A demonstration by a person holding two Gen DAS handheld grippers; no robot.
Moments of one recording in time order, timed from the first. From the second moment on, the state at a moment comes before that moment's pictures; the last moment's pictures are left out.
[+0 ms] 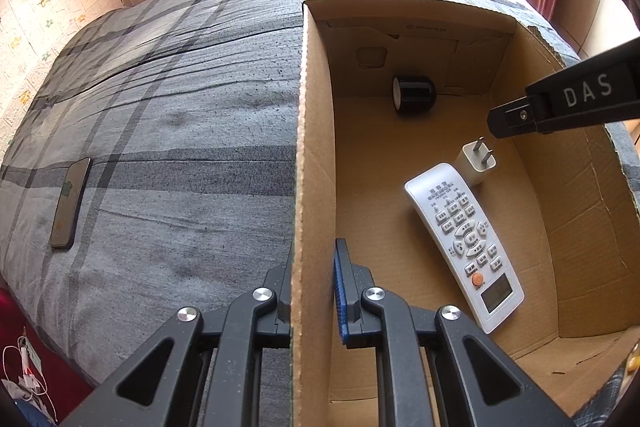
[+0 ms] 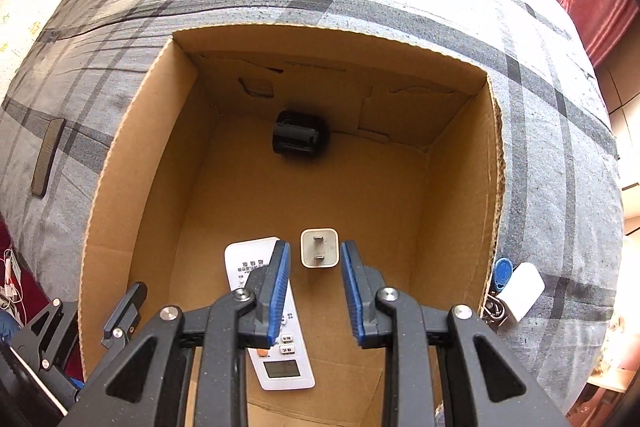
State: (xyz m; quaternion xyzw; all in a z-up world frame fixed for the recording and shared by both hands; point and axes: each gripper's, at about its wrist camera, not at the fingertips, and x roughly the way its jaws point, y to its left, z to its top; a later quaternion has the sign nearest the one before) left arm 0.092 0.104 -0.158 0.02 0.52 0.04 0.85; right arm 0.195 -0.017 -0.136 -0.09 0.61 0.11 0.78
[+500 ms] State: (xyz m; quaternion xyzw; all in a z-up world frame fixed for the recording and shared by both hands) left arm 0.092 0.104 -0.159 0.02 0.52 0.05 0.85; right arm 0.183 -0.040 -0.077 -0.09 0.58 0.10 0.80
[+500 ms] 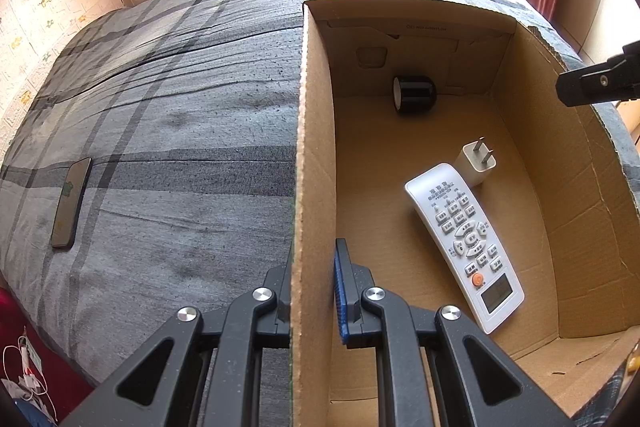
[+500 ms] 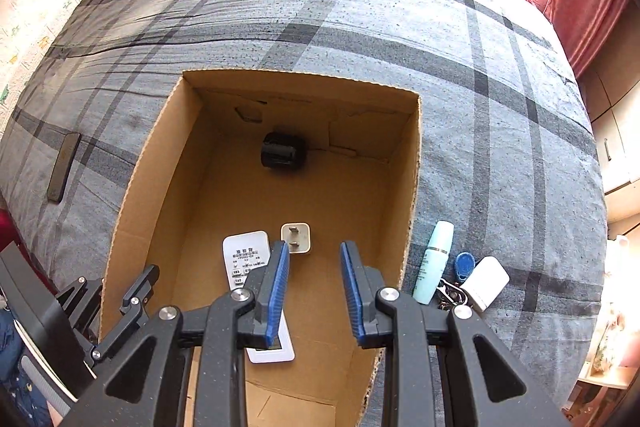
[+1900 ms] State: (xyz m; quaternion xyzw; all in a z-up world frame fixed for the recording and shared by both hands) left arm 0.093 0.103 -0.158 0.02 0.53 0.05 0.85; right arm 0.202 -0.214 -0.114 0.02 0.60 -0.05 0.80
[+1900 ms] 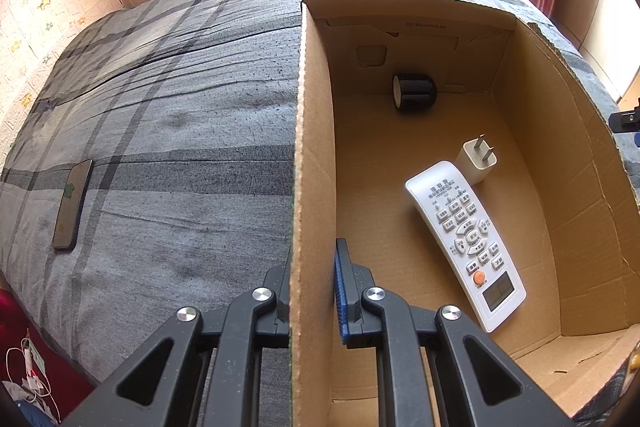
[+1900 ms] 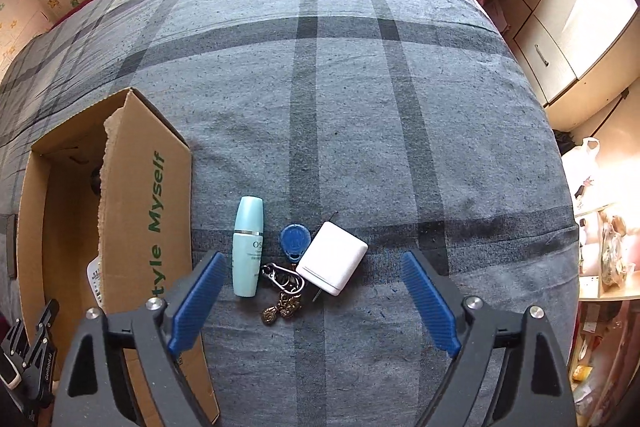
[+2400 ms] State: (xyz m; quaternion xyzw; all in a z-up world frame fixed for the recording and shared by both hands) left arm 0.093 0.103 -0.158 0.02 0.53 0.05 0.85; right arm 0.224 -0.243 -0.172 0.05 0.63 -0.08 0.77
